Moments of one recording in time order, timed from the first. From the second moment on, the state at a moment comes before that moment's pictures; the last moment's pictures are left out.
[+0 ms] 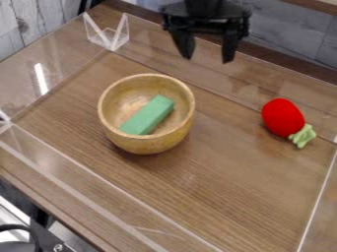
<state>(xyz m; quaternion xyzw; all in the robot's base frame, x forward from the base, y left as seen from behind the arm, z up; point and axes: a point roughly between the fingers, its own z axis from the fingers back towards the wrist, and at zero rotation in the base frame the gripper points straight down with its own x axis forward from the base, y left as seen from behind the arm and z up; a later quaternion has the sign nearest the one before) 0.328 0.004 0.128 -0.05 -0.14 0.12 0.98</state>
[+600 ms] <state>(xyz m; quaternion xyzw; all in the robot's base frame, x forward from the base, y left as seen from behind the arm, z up) 0.336 -0.002 0.115 -0.05 -0.15 0.06 0.99</state>
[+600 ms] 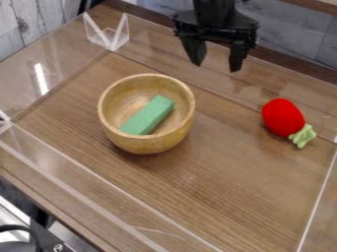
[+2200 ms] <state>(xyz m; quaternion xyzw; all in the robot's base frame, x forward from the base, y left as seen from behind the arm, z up) 0.283 0.003 0.110 -0.04 -0.14 0.03 0.99</state>
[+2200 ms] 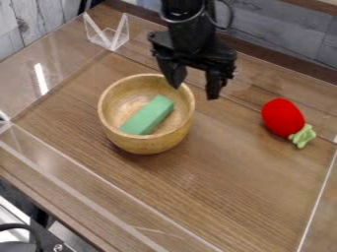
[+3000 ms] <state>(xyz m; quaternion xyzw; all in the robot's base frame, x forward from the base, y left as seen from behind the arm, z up) 0.291 0.014 0.086 -0.02 -0.14 0.06 0.99</state>
